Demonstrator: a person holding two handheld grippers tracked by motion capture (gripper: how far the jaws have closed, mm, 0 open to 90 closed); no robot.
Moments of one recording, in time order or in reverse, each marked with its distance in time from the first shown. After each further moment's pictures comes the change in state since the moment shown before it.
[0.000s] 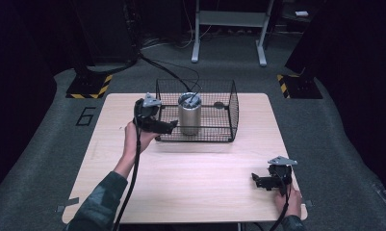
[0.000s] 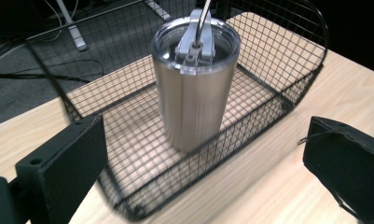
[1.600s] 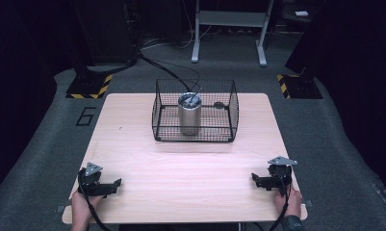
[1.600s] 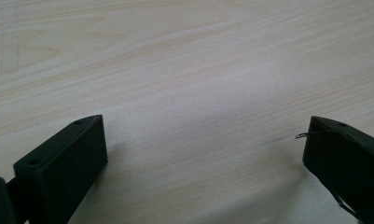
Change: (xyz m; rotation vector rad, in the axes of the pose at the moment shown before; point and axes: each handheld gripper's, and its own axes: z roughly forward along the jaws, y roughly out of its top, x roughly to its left) left arm 0.066 -0.262 -0.062 0.184 0.221 -0.243; right arm 0.001 0.000 0.000 -0.006 -0.004 0.008
